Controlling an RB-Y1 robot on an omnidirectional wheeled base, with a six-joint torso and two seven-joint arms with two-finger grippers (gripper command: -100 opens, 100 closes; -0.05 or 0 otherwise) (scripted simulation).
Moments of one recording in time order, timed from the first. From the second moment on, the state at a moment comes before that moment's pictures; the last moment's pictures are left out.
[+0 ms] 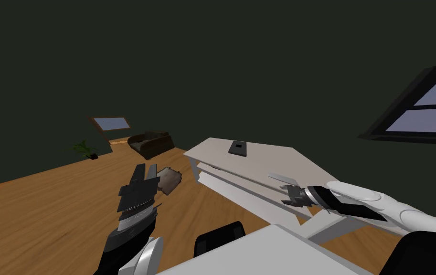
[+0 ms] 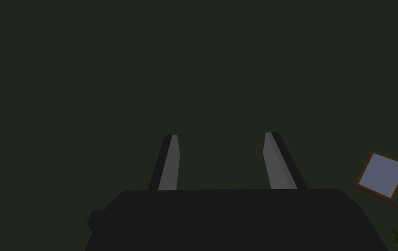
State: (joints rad) left arm 0.55 -0.02 -0.02 -2.32 -0.02 -0.54 -0.06; right arm 0.52 -1.28 0.10 -1.31 0.80 -0.83 0.13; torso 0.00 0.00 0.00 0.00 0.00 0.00
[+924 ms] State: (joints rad) left arm 0.55 -0.02 -0.02 -2.32 -0.02 -0.54 -0.06; right arm 0.56 -1.44 0.15 -1.13 0.96 -0.86 0.13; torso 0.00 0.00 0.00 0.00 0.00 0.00
